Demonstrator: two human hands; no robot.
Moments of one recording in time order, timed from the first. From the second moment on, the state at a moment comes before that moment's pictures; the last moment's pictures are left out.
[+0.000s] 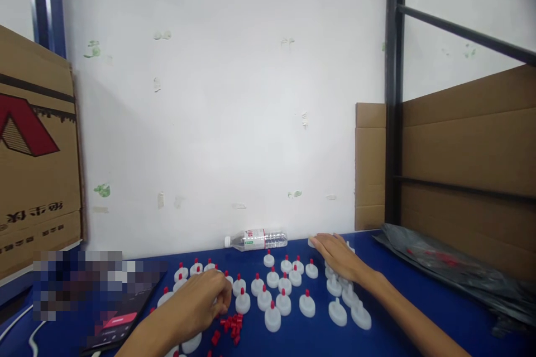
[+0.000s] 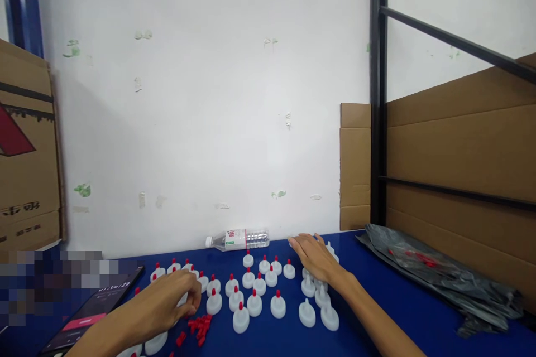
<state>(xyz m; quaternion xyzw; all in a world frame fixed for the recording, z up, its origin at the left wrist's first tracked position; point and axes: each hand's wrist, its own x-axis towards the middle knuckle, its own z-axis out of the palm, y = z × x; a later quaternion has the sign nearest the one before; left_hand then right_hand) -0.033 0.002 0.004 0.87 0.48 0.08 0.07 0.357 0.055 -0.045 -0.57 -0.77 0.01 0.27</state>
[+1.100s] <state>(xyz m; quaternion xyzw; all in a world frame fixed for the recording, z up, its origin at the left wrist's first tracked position) -0.001 -0.009 -0.002 0.90 0.37 0.23 -0.05 0.264 -0.024 -0.011 -0.31 -0.87 -0.02 0.38</state>
